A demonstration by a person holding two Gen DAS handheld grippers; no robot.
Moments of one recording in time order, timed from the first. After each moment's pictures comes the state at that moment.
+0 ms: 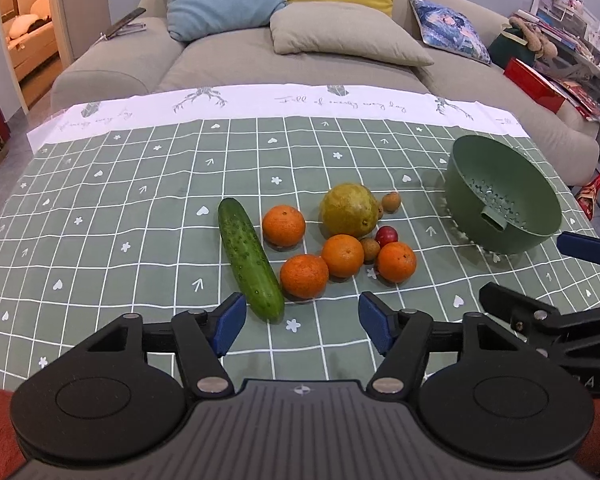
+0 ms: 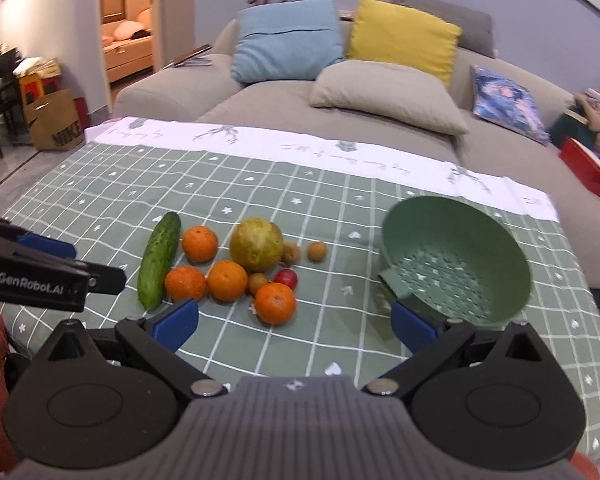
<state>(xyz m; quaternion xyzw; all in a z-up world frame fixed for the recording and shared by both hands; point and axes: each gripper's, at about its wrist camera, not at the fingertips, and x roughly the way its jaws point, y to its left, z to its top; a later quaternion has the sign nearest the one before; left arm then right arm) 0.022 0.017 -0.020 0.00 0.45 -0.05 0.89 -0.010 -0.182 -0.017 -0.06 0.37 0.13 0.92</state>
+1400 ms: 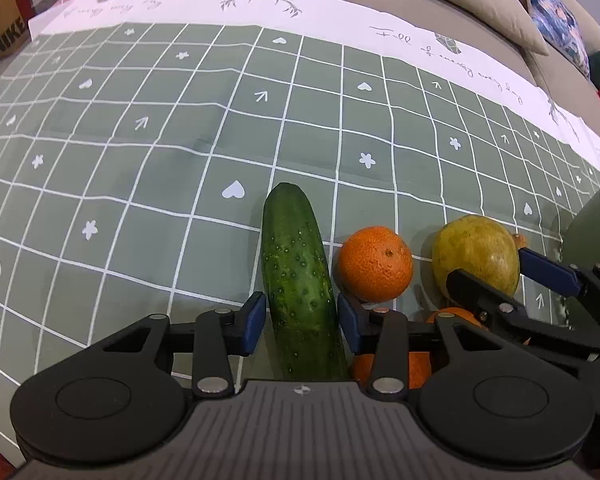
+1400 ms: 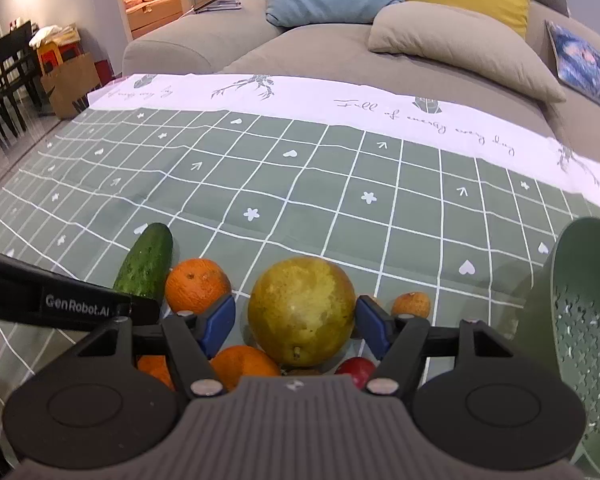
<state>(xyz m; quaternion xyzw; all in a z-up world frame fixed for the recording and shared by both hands) 0.154 0.070 -0.108 -0.11 0.56 0.02 0.82 0.146 -0.110 -0.103 -0.06 0.44 0.19 0.88</state>
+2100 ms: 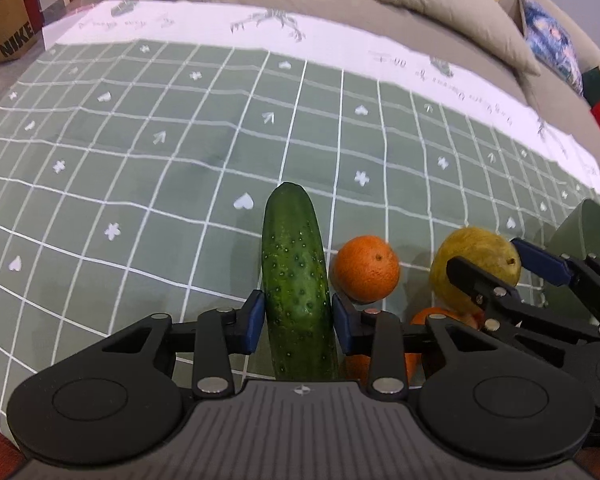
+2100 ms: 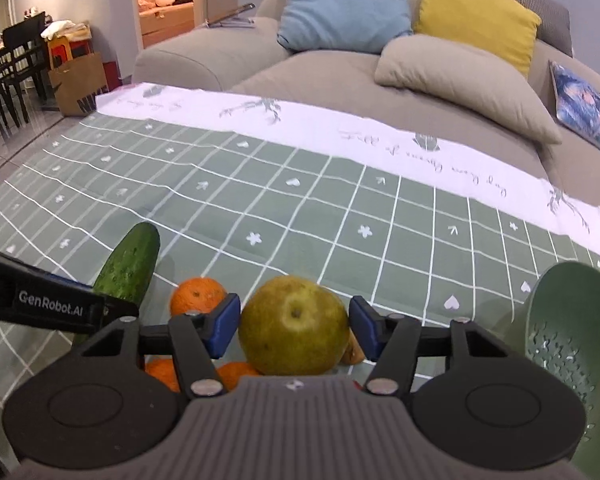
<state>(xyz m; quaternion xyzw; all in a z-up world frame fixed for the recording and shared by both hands) 0.135 0.073 -0.082 -0.12 0.53 0.02 0.84 0.138 -0.106 -0.082 -0.09 0.40 0.19 0.89</state>
